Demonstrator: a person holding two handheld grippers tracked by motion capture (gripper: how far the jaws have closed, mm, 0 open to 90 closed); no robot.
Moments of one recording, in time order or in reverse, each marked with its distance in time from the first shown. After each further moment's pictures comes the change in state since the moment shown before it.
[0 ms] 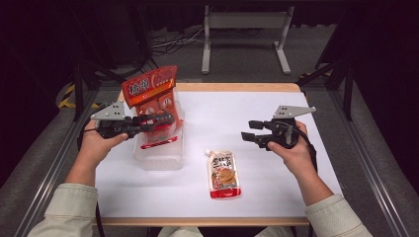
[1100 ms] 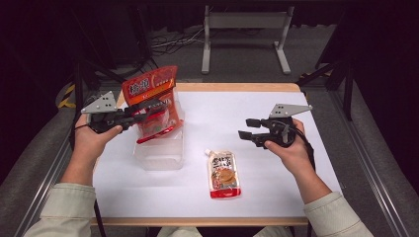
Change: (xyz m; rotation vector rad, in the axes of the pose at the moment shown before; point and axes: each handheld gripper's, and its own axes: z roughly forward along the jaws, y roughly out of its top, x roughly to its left) left arm -0.001 0.018 -0.020 -0.040 0.143 -0.023; right arm 0.005 0.008 0.004 0.003 -0.007 -0.047
